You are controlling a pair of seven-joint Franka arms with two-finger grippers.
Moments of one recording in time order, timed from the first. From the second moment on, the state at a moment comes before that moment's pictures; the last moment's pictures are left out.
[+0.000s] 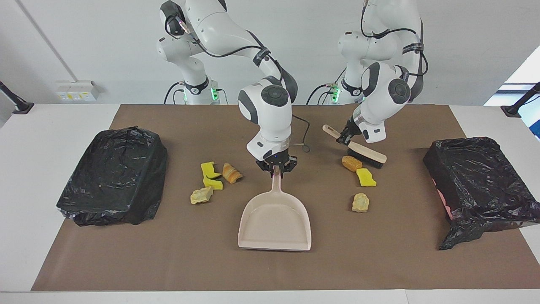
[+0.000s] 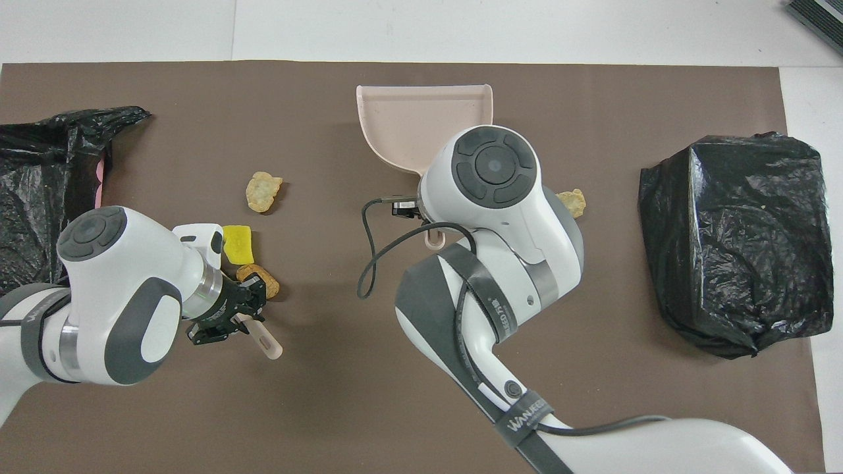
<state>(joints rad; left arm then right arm) -0.26 -0.04 -0.01 -2.24 -0.21 1.95 -0.82 0.50 0.37 0.04 -1.52 0.02 2.03 0.51</state>
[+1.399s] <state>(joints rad) -0.20 -0.06 -0.01 -2.29 -0.09 1.91 -0.26 0.51 0.12 0.05 -1.97 0.05 2.06 -0.65</state>
